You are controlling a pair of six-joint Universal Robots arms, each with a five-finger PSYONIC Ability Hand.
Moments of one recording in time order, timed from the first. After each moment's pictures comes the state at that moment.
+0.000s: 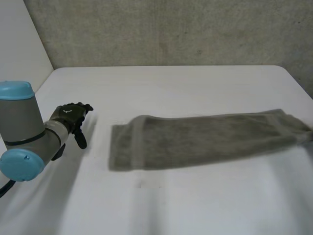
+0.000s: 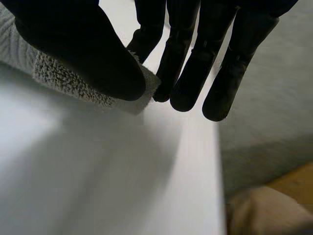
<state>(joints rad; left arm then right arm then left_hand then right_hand) 4.48 -2.12 -1.45 3.16 -1.55 3.34 1.20 -1.03 1.53 -0.14 1.18 2.55 0.17 0.17 0.17 0.17 0.03 1.39 1.21 1.21 1.22 1.03</state>
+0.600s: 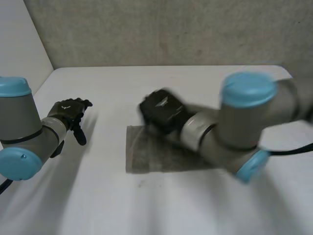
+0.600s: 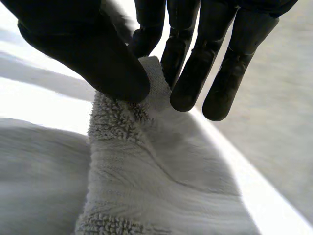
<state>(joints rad) 4.47 -2.08 -1.45 3.16 -1.55 3.32 2.23 -0.94 1.18 -0.06 1.17 2.77 0.17 0.17 0.17 0.17 0.03 1.39 1.22 1.21 1.22 1.03</state>
